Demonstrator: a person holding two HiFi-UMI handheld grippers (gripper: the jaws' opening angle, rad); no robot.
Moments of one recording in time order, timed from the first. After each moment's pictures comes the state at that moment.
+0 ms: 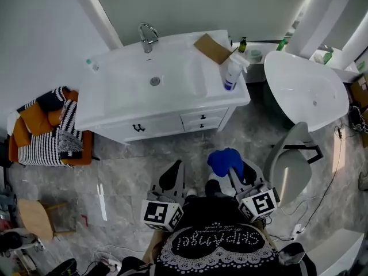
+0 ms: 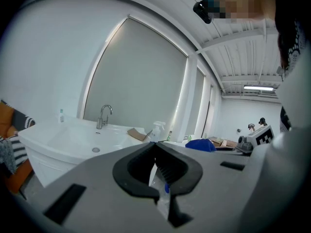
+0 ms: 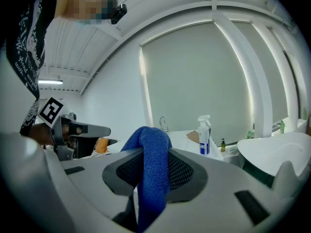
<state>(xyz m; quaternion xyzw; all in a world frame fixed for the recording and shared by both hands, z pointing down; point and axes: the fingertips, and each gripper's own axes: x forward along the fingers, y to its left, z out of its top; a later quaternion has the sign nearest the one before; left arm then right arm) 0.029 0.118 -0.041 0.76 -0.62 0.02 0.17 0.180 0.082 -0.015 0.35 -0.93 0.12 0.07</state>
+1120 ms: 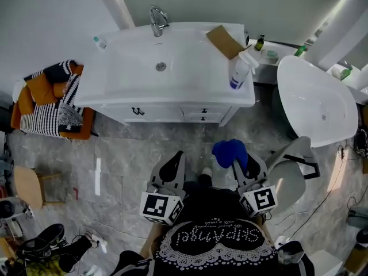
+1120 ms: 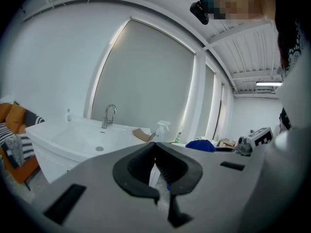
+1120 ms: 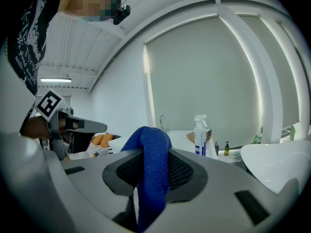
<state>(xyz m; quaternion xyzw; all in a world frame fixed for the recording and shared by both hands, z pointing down) 0.068 0.083 -0.030 0.72 -0.68 0.02 0.17 0.218 0.022 0.001 0.31 -0.94 0.10 0.08</state>
